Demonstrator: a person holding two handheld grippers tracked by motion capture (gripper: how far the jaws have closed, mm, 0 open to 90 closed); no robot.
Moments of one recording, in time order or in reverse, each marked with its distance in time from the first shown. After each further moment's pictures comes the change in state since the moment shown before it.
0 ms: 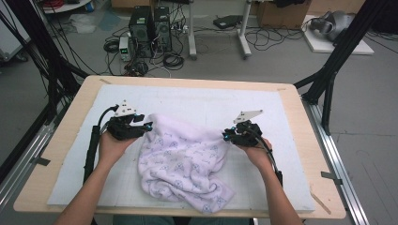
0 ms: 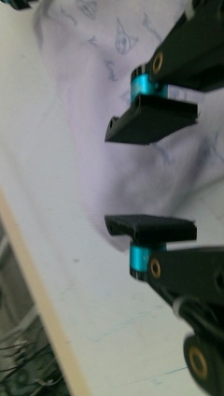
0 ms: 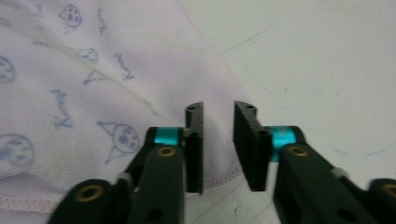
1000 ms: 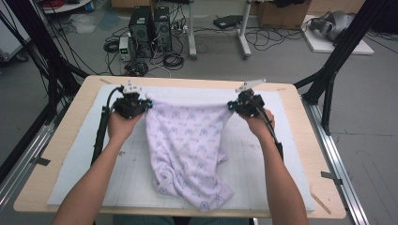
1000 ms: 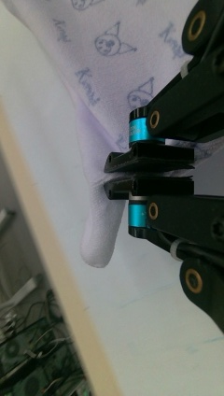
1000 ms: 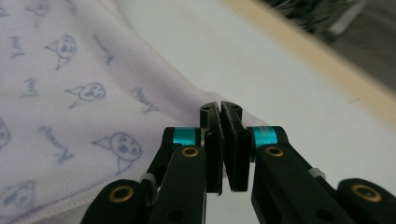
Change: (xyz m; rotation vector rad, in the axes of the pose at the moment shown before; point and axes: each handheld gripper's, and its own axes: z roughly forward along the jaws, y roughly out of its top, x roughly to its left) left arm 0.035 0.062 0.035 -0.035 0.105 -0.076; right arm -0.054 0.072 -0.012 -0.010 -0.159 -0.008
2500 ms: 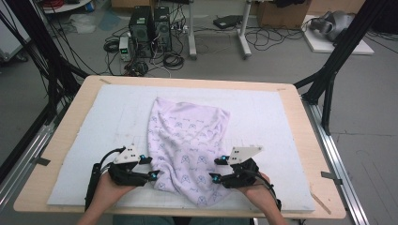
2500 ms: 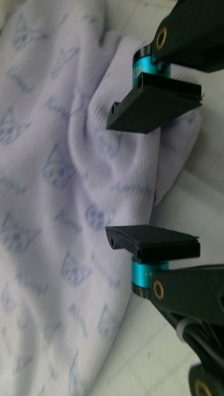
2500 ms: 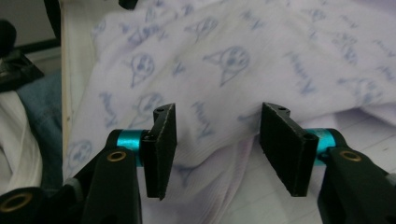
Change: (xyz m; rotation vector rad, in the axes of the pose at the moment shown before) left arm -0.102 -0.137 -0.087 0.095 -0.395 0.160; right arm 0.157 -0.104 -0.050 -0.092 0.354 -0.116
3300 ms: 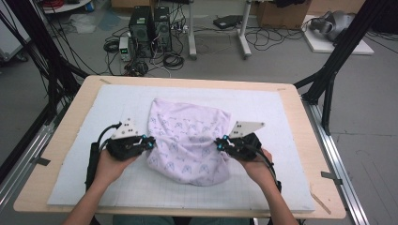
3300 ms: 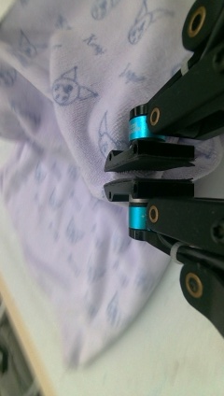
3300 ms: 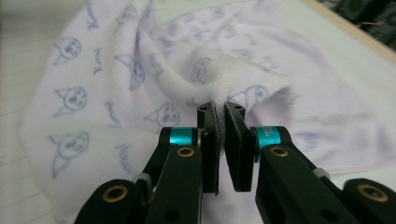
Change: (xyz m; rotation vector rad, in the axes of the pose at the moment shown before) left arm 0.047 0.058 -0.009 -0.071 0.151 0.015; right arm -0.043 0.050 -0.014 -0.012 -0.158 -0.027
